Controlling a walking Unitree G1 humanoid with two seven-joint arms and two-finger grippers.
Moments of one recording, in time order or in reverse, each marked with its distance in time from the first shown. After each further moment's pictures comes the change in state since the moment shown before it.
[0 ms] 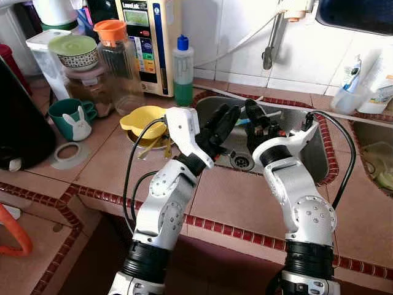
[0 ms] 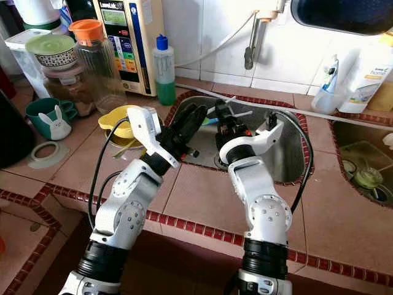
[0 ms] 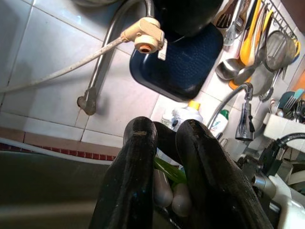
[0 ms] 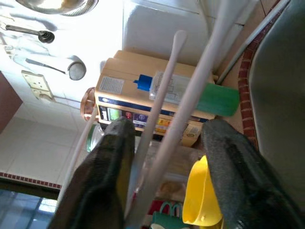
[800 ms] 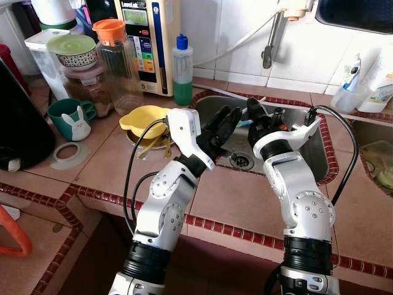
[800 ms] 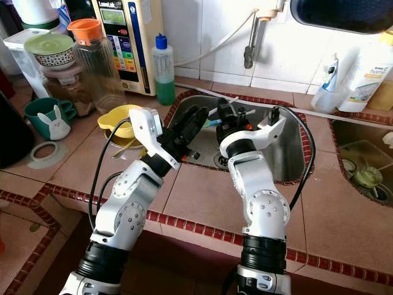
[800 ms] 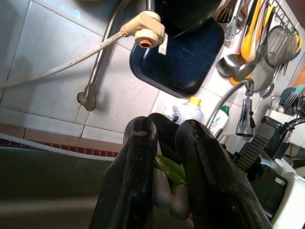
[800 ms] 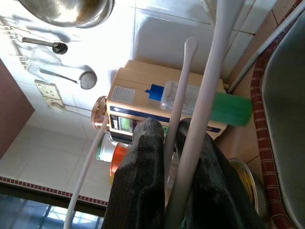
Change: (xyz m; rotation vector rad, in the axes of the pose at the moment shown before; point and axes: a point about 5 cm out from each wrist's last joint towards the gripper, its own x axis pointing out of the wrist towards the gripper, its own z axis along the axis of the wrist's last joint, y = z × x) left arm -0.001 0.001 -0.002 0.003 0.011 0.002; right arm 0.004 0.009 0.002 0.011 -0.030 0.029
